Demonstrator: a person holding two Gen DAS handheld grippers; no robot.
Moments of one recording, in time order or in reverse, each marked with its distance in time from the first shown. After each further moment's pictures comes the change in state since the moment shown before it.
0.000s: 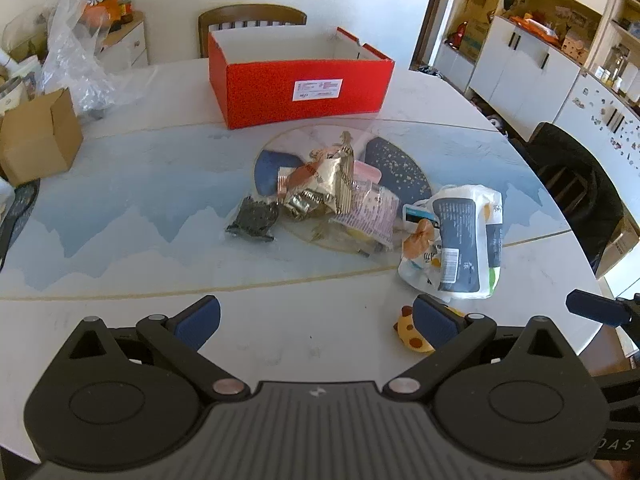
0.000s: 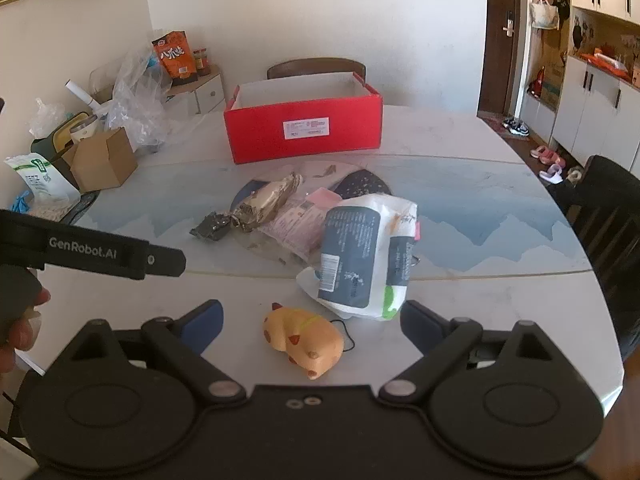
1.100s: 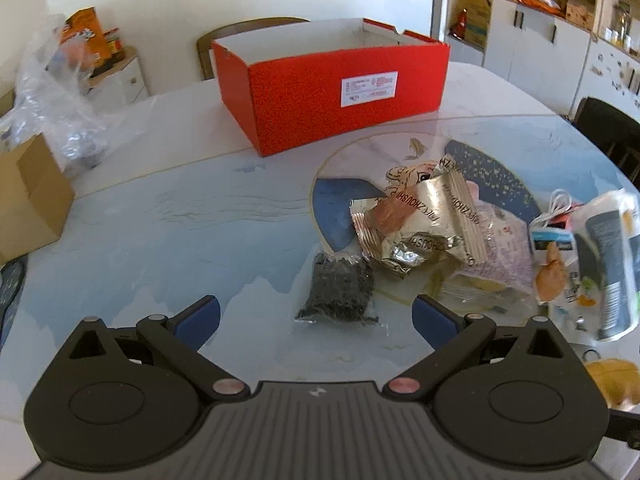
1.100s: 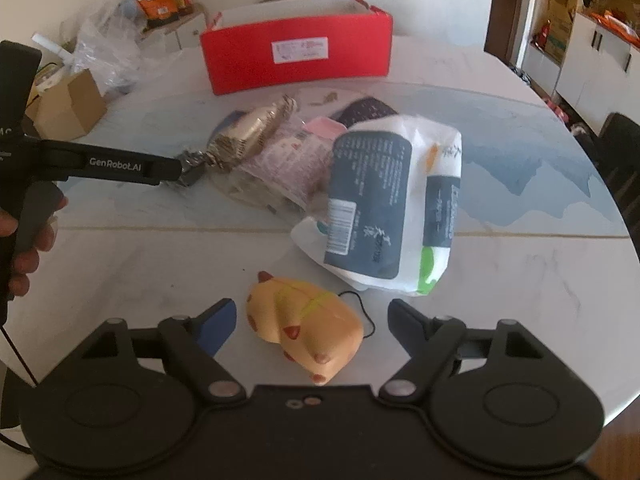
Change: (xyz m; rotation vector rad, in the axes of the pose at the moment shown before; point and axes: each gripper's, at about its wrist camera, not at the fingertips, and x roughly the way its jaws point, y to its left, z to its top) left arm 0.118 0.055 0.039 0.150 -0.055 0.097; right arm 0.089 0.002 -0.007 0.018 0.193 -0.036
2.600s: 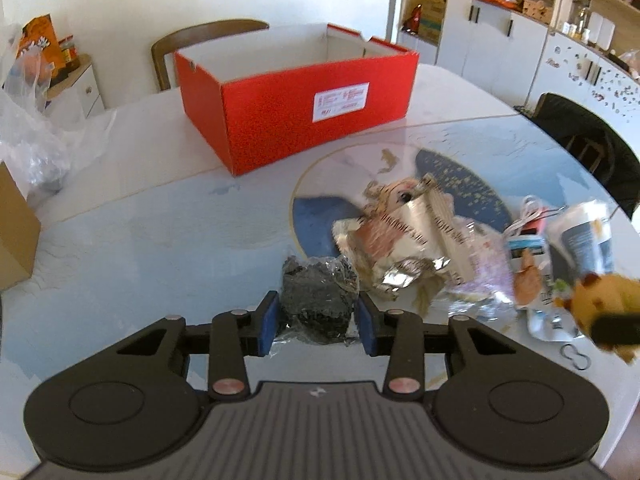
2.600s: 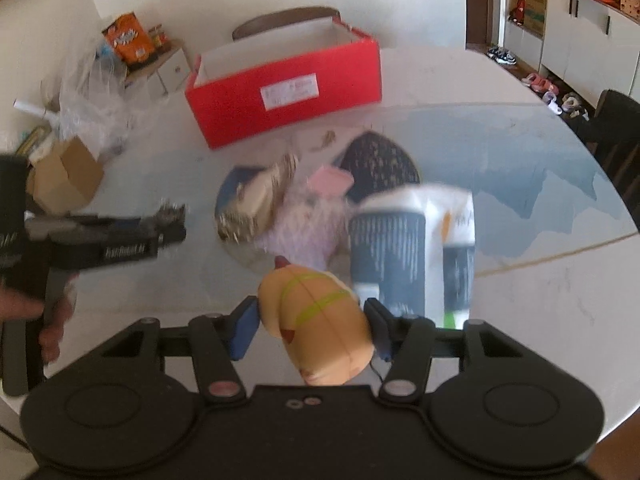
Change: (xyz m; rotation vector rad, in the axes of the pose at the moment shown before) left arm -0.008 0.022 0.026 0.058 0.000 -0.152; right arm -0.016 0.009 0.061 0.134 -0.058 0.020
